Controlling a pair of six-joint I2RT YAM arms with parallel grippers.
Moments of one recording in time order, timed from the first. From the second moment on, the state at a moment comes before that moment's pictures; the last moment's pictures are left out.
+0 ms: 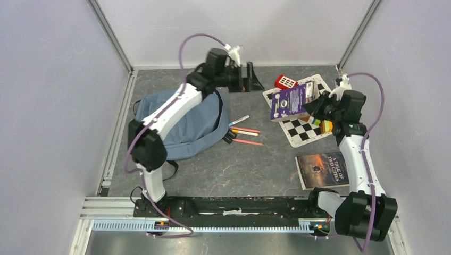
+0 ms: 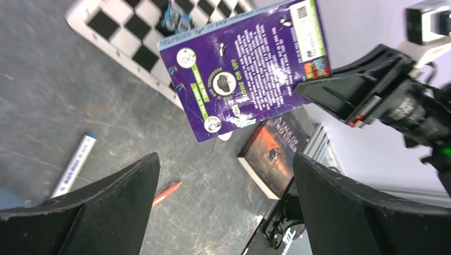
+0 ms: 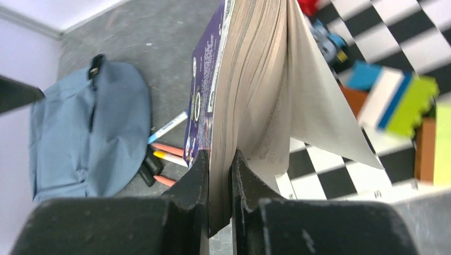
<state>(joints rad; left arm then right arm) -0.62 1.93 1.82 -0.42 0.48 -0.56 -0.17 1.08 0.83 -0.26 -0.41 0.41</state>
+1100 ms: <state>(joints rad) -0.34 1.61 1.71 -0.92 0.84 -0.11 0.25 1.41 1.19 0.17 -1.09 0.44</state>
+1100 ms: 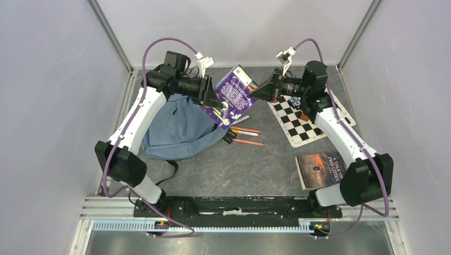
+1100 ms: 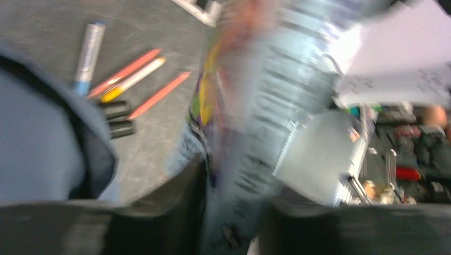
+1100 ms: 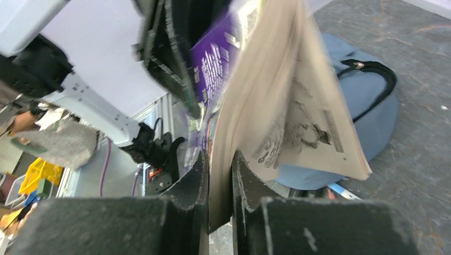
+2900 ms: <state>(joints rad) -0.45 1.32 1.17 0.25 0.77 -1.06 0.41 1.44 1.00 0.91 -0.76 1.18</state>
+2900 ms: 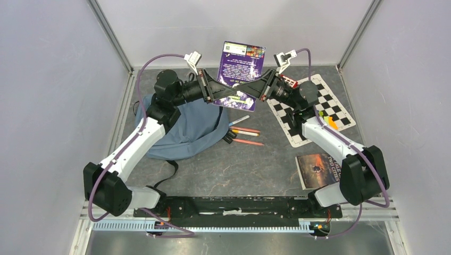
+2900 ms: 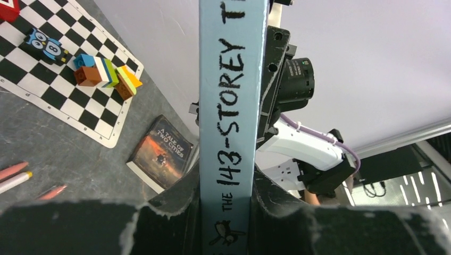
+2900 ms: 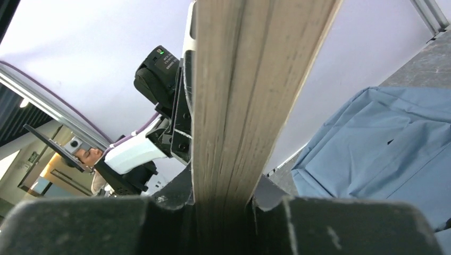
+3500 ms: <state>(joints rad) -0.45 1.36 1.20 -0.40 0.22 -0.60 0.38 1.33 1.09 0.04 -0.39 0.56</state>
